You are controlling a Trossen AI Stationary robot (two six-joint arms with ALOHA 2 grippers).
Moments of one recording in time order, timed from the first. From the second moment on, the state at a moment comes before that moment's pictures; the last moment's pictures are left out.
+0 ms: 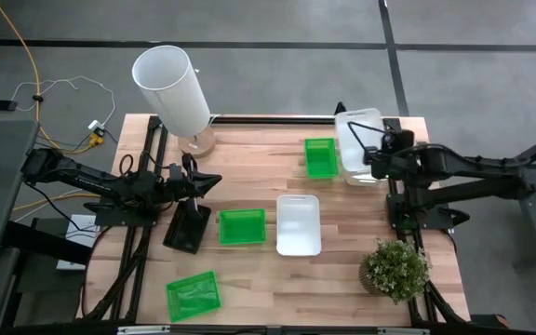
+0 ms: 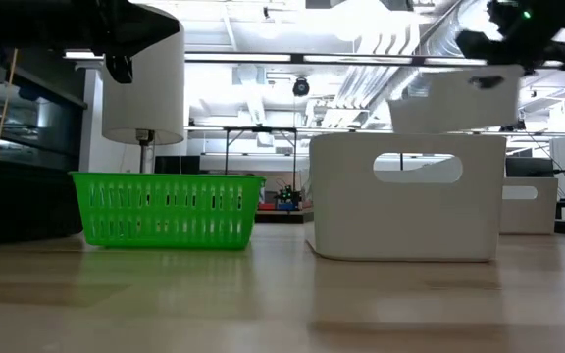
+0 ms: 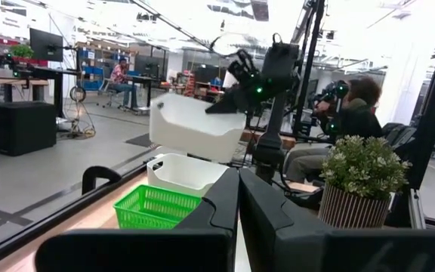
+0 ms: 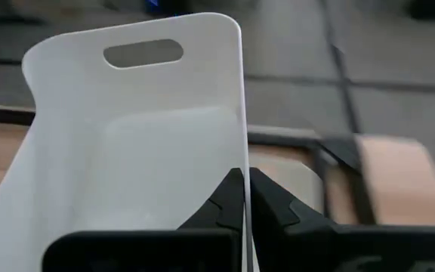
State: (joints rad) left arm -0.06 0.76 0.19 0.74 -0.41 -0.08; right arm -0.08 0.79 0.84 -1.21 0.99 1.16
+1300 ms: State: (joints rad) left arm -0.05 0.76 0.19 0.74 -0.41 -0.08; right arm -0.36 0.72 0.52 -0.97 0.83 1.10
